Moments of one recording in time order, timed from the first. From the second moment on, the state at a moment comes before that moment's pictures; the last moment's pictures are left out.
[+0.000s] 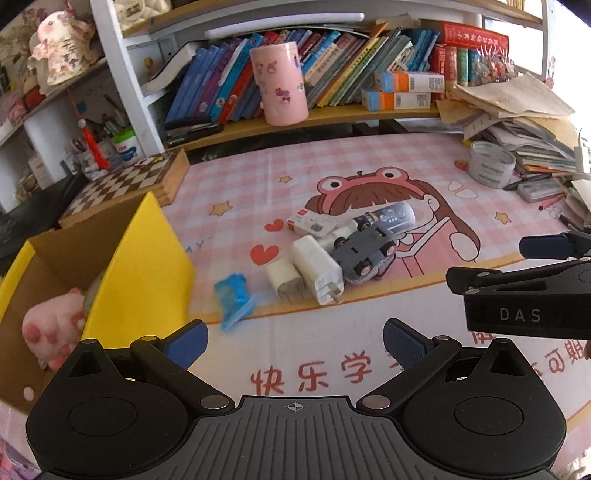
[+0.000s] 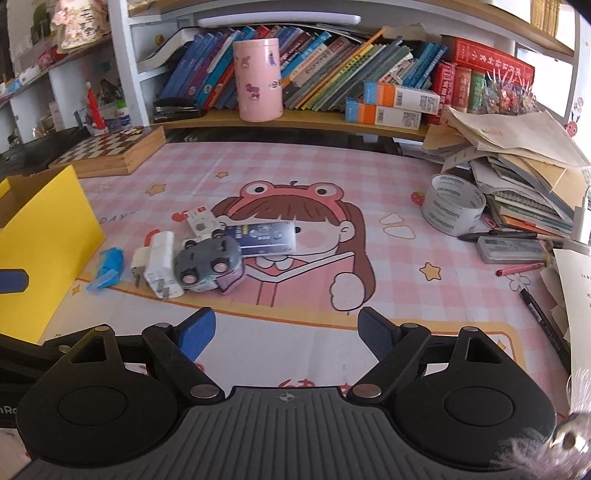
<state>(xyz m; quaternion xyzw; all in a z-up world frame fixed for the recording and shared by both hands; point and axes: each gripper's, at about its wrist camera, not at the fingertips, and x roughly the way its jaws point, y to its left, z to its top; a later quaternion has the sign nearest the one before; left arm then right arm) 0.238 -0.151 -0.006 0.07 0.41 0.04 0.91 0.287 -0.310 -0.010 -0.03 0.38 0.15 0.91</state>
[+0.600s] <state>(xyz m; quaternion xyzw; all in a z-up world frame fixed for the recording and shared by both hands) 0.256 -0.148 -0.012 0.09 0.40 0.07 0.91 0.331 -0.288 -0.008 -0.05 0.36 0.24 0.90</state>
